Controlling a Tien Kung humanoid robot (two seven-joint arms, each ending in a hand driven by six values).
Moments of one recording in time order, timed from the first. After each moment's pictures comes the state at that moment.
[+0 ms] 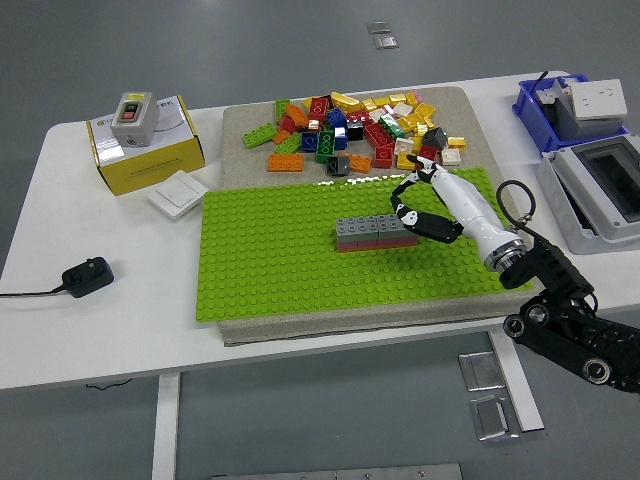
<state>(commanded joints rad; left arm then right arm) -0.05 0.04 -1.22 -0.18 1.04 0.09 0.05 0.56 -0.36 0.58 1.20 -1.47 -0.51 0.12</state>
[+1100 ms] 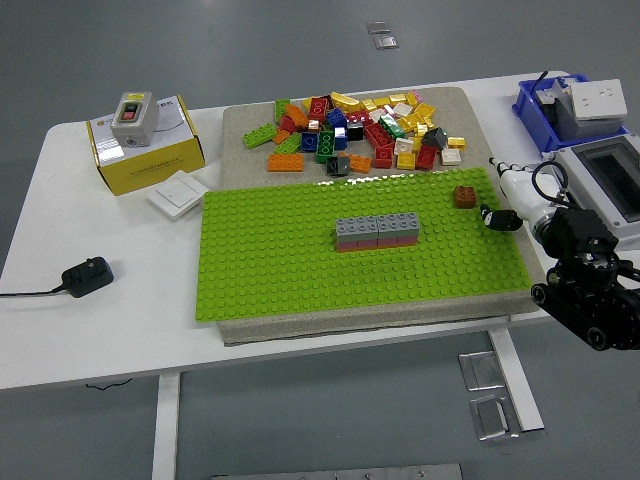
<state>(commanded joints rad) -0.06 0.05 -1.21 -0.18 1.03 0.10 0.05 0.71 -0.28 0.58 0.78 -1.88 -0.22 -0.25</state>
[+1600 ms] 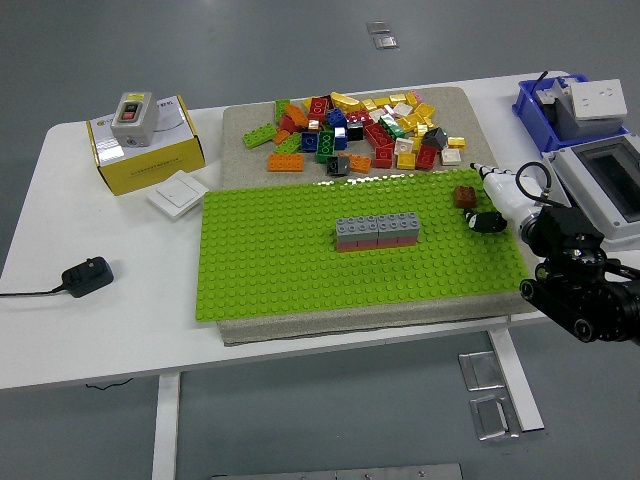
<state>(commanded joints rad) -0.05 0.05 -1.21 -0.18 1.02 0.09 0.05 0.75 -0.25 0.51 0.71 -1.79 -0.21 -0.20</state>
